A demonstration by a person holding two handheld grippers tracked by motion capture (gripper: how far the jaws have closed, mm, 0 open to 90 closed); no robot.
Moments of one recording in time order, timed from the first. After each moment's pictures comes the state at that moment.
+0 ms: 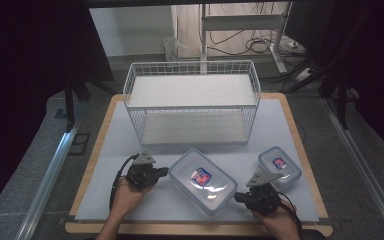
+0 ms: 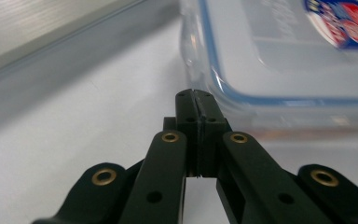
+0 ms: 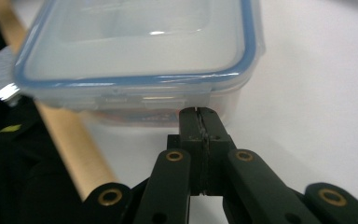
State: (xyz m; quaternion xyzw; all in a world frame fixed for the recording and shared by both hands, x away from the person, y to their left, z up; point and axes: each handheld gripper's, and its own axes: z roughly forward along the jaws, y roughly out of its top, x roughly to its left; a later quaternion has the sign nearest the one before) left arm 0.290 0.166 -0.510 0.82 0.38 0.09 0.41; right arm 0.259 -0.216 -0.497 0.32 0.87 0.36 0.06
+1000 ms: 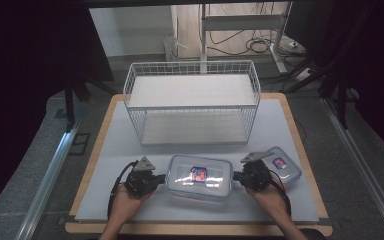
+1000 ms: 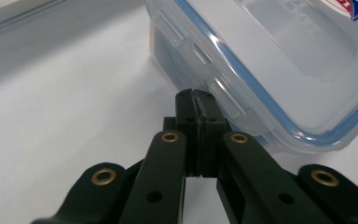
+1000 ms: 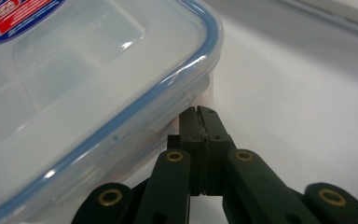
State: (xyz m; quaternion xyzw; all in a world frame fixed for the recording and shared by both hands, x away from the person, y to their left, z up) left arm 0.273 0.167 -0.515 0.83 0.41 0.09 0.38; right arm 0.319 -0.199 -0.499 0.37 0.86 0.35 0.08
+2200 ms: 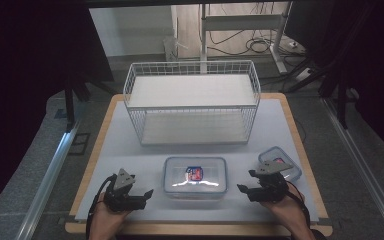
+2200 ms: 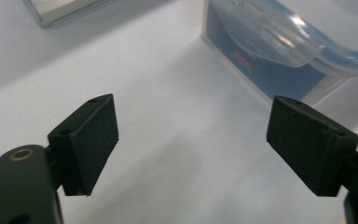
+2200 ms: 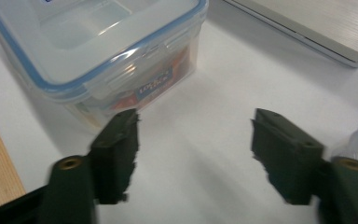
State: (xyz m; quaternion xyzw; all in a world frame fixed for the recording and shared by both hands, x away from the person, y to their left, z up) left arm 0.229 0.204 -0.516 0.80 0.44 0.18 0.36; right arm 0.284 -0.237 -0.487 0.31 0.86 0.38 0.14
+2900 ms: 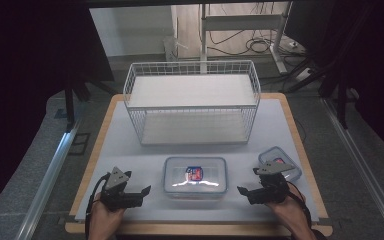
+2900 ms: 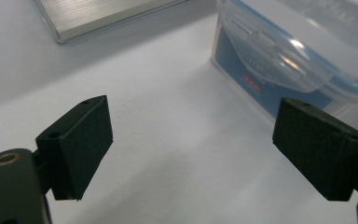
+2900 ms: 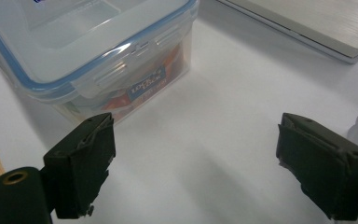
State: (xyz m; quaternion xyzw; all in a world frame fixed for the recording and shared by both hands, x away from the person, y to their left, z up) left arm 0.233 0.218 -0.518 0.77 0.45 0.18 0.41; right arm 0.287 -0.240 -0.493 0.32 0.85 0.39 0.14
